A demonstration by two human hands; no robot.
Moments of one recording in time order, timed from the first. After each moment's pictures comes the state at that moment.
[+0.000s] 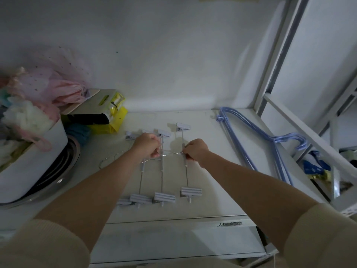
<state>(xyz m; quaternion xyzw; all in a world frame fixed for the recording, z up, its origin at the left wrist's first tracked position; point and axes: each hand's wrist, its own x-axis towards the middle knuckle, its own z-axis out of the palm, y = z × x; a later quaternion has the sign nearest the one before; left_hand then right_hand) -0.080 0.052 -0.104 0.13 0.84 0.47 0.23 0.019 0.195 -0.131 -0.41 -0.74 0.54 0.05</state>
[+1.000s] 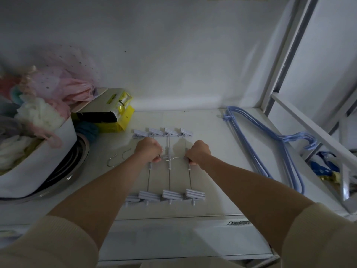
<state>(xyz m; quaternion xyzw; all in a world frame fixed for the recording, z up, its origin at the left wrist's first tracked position) -0.079 0.032 -0.117 0.12 0.88 0.41 0.20 0.014 0.170 -0.135 -0.42 -0.81 0.42 0.04</state>
